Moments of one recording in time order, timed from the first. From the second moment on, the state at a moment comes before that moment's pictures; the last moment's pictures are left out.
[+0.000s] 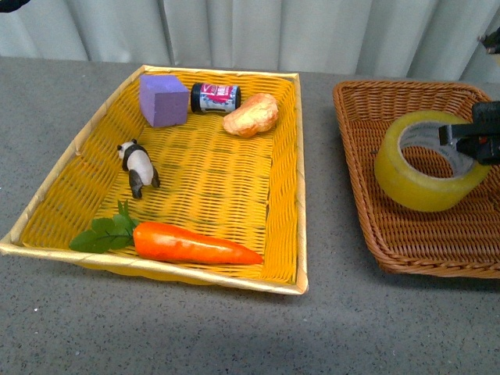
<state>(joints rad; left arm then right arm) -0.23 1.76 1.02 0.47 -0.41 -0.06 0.04 1.90 0.92 0.15 -0.02 -0.05</state>
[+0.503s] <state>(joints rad) -0.25 1.69 0.95 0.53 -0.43 -0.10 -0.02 1.99 0.90 0.22 -0.03 -0.01</state>
